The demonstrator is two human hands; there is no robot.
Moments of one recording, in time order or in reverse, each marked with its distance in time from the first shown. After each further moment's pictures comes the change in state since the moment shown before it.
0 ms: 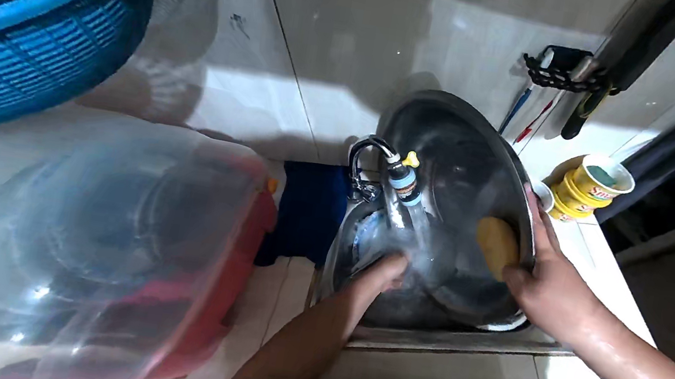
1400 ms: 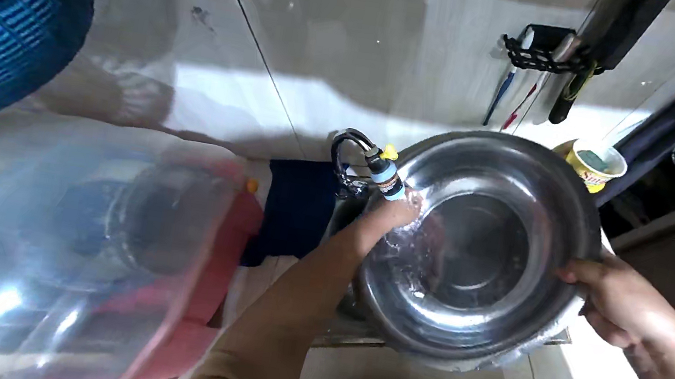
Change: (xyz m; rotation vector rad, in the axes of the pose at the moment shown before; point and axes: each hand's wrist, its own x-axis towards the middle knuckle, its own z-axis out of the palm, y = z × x) left_hand -0.023 0.135 -0.017 0.902 0.132 0.667; right_hand -0.009 0.117 -0.057 0.716 -0.022 0.449
